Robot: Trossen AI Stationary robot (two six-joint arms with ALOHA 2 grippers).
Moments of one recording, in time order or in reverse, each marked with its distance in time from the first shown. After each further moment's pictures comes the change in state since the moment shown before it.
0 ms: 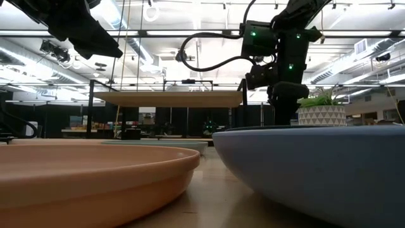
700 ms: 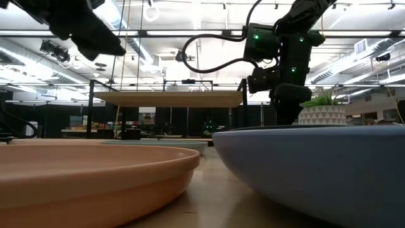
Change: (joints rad) left arm 0.002 0.067 -0.003 0.097 0.097 0.018; right arm 0.002 -0.004 -0.047 0.059 -0.048 0.037
